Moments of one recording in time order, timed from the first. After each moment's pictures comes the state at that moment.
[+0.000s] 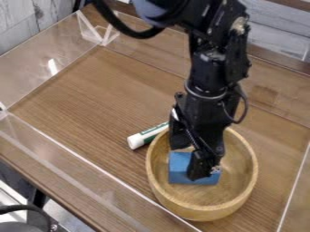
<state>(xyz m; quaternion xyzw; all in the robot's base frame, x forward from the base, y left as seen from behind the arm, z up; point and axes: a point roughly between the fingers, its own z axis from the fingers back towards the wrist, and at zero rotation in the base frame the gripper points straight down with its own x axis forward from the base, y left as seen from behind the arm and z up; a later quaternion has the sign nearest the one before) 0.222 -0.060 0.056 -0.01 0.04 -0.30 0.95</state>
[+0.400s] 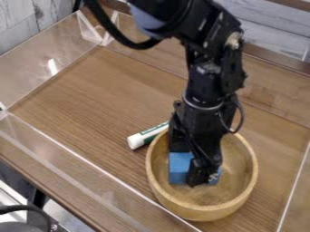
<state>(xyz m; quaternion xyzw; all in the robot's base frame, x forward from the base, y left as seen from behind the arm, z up) 0.222 -0.060 0.043 -0.01 0.03 -0.30 0.95</state>
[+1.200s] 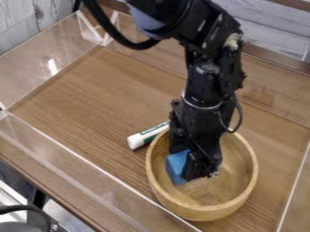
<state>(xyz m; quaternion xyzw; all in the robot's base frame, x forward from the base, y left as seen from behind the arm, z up) 0.215 -0.053 0.047 0.00 0.05 -0.28 0.96</state>
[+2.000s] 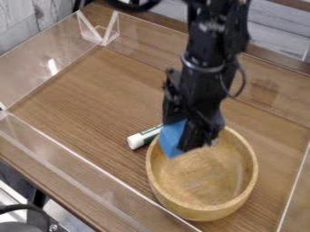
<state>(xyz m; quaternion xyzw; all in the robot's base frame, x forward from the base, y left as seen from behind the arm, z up) 0.220 -0.038 0.091 0.03 0.07 -0.23 0.97</state>
